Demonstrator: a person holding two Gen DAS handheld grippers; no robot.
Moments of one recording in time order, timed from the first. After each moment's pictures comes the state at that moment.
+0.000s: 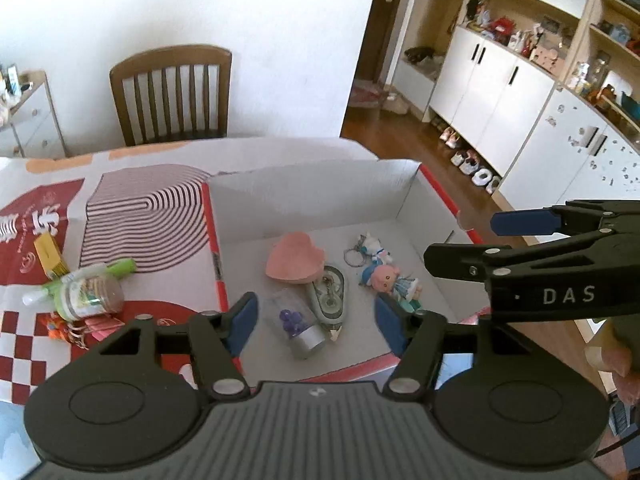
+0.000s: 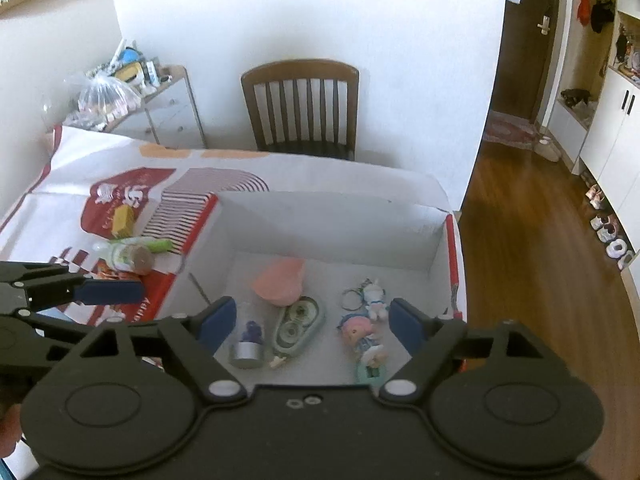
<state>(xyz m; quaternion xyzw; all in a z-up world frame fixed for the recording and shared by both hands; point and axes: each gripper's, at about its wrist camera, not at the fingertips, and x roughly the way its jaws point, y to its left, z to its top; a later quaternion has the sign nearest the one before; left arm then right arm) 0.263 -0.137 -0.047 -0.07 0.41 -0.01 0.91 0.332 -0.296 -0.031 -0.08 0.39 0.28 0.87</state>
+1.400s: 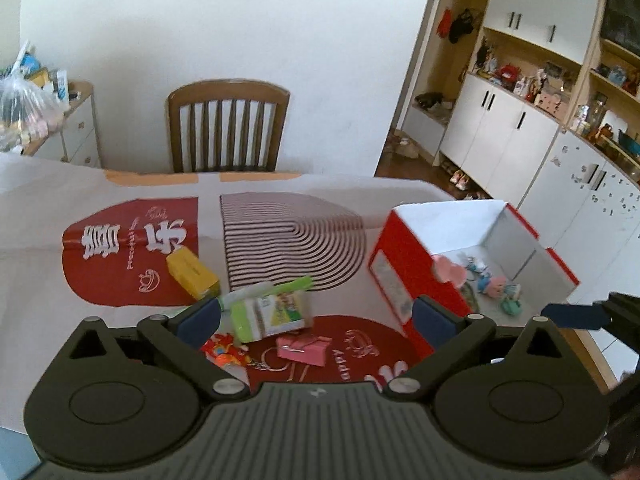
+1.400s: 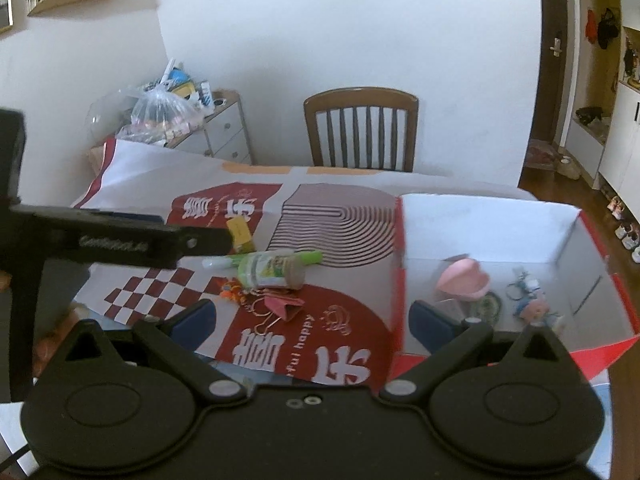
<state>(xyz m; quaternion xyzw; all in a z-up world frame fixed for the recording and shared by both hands) 0.201 0.079 -0.060 -0.09 0.35 -0.02 0.93 0.207 -0.135 -0.051 -0.05 0.35 0.29 0.89</state>
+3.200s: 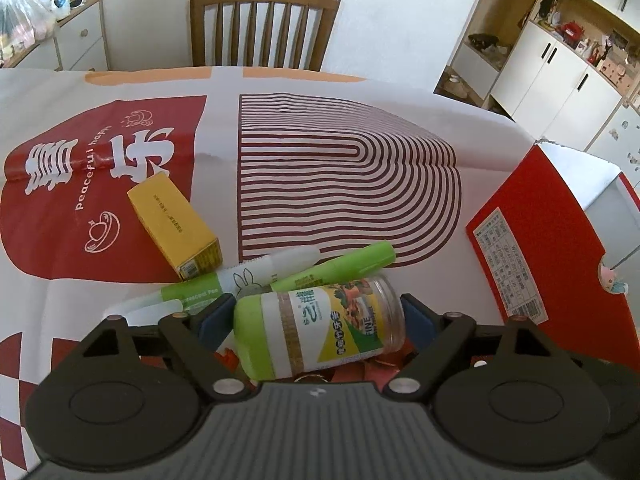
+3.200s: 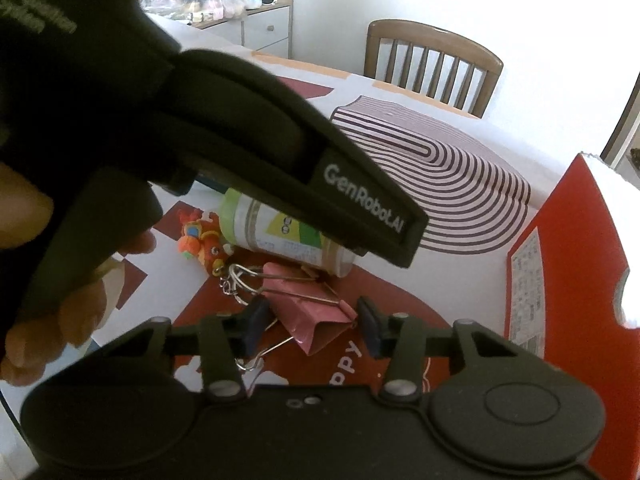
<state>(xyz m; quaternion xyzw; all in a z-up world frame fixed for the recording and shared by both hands) 0.321 0.103 -0.179 -0.12 0.46 0.03 0.88 0.278 -0.014 -0.178 -0.19 0.39 0.33 0.84</state>
